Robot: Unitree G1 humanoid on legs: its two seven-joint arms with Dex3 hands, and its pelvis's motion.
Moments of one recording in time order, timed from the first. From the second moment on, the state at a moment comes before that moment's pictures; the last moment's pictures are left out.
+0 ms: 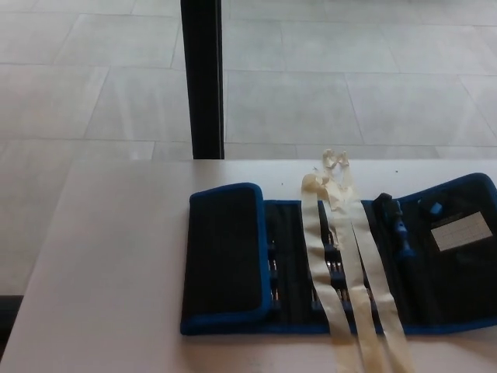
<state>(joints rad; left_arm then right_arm) 0.02 0.65 0.41 1.18 -0.06 -0.01 0.01 0.01 -0.42 -0.58 1.01 0.13 -0.02 0.03</state>
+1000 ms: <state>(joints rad) -0.02 0.70 0.54 1.28 -0.14 -0.01 0.01 -0.26 -0.52 -0.99 0.56 0.50 0.17 -0.08</state>
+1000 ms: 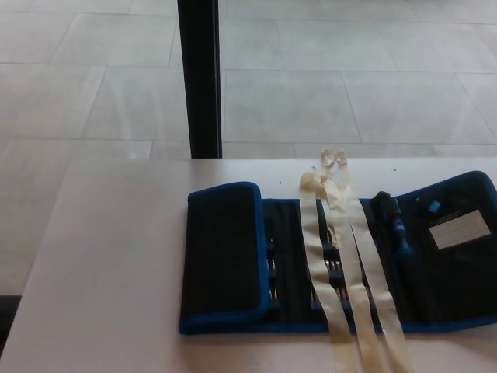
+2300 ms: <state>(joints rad) -0.02 0.71 0.54 1.28 -0.18 0.00 0.00 -0.12 -0.51 -0.36 0.29 0.42 0.43 0.09</state>
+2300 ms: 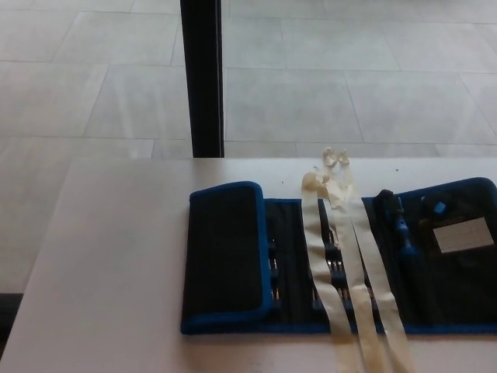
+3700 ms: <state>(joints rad) -0.05 0.71 0.52 1.29 -0.18 0.00 0.00 -0.35 -0.50 -0.46 0.64 0.39 0.39 0.07</state>
